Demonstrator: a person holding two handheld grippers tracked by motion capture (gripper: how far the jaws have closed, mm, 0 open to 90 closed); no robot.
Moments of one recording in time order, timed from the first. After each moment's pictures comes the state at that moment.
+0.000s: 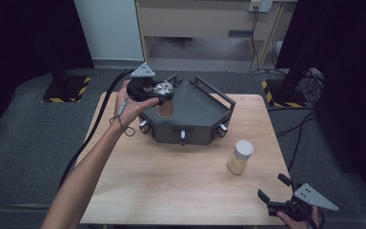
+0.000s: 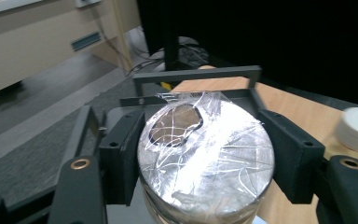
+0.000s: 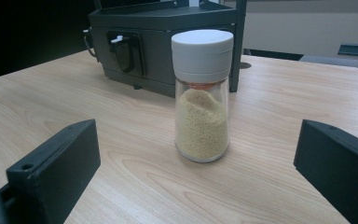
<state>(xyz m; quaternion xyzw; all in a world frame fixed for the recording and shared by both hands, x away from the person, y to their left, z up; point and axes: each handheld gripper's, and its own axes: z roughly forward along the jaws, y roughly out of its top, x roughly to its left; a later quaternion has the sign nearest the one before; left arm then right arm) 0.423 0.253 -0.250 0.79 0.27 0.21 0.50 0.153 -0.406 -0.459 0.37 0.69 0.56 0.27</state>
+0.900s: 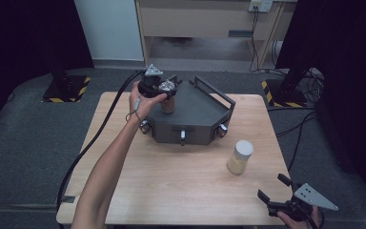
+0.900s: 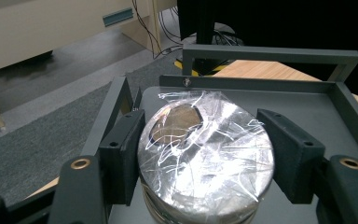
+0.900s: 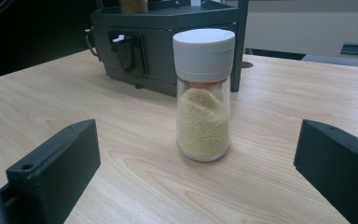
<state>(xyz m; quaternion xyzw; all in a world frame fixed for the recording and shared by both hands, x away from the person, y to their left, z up) 0.472 0.228 -0.295 0.78 0.34 0.22 0.47 0.154 -0.407 -0.459 0.37 0.69 0.56 0.27</state>
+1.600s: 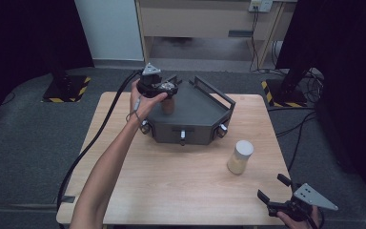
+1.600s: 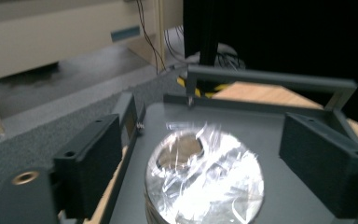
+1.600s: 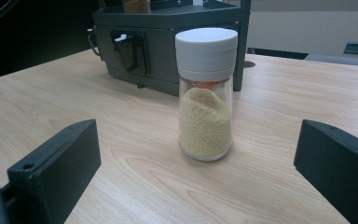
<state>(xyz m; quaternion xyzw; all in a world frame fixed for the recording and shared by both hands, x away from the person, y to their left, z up) 0.460 0.234 -0.298 0.74 0.35 0.24 0.52 0.155 -0.407 -0.459 0.37 0.69 0.56 0.27</state>
